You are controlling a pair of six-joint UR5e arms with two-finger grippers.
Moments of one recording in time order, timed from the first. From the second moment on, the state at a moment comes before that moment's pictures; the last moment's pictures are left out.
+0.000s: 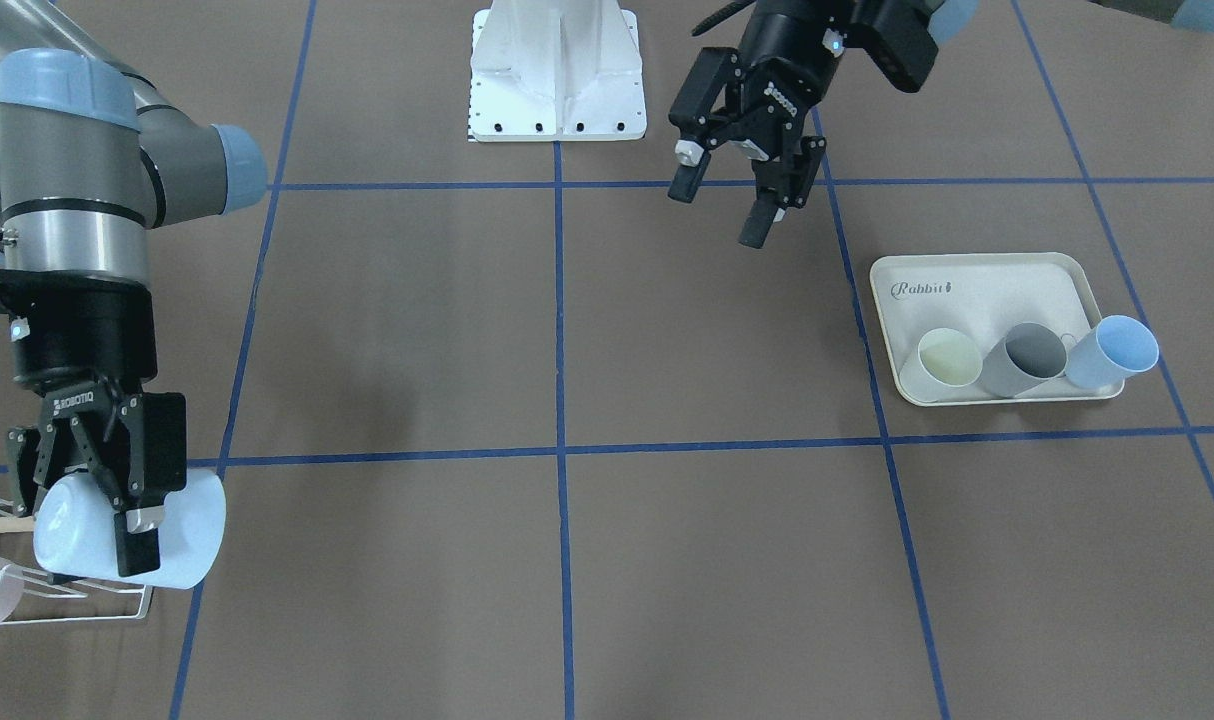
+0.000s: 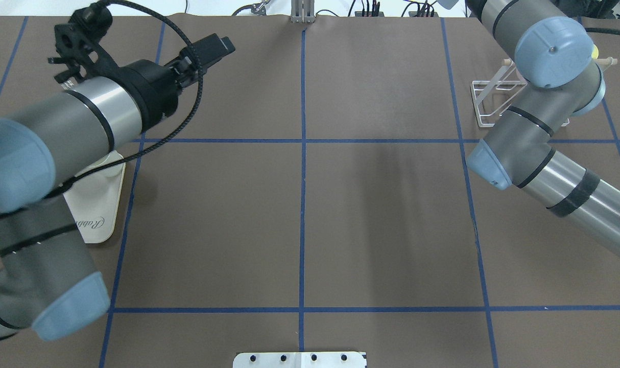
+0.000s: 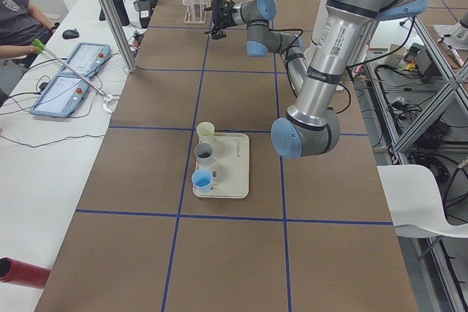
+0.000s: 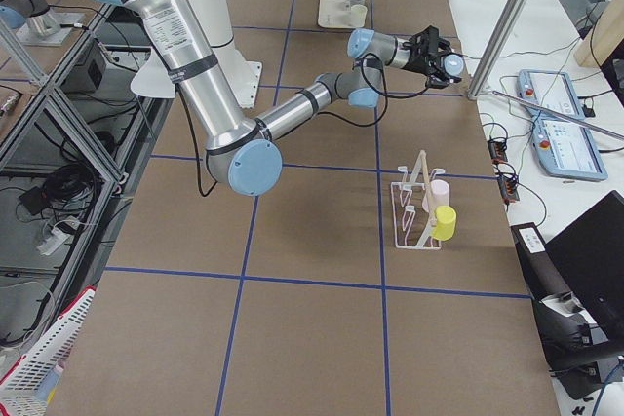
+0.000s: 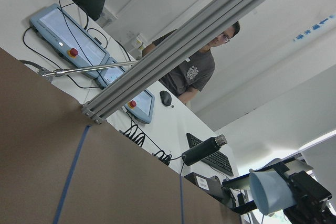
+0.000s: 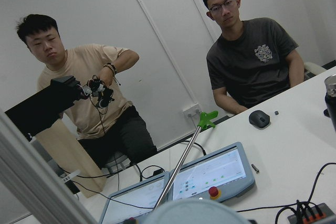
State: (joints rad) left arm -0.64 -1.98 -2.09 -2.13 -1.31 -1.53; right arm 0.90 -1.06 1.53 -0.65 1.15 1.30
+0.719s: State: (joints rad) left arm -1.01 -1.77 -2.12 -1.91 -1.83 -1.15; right arm 0.95 -1.05 1.40 -0.66 1.04 1.08
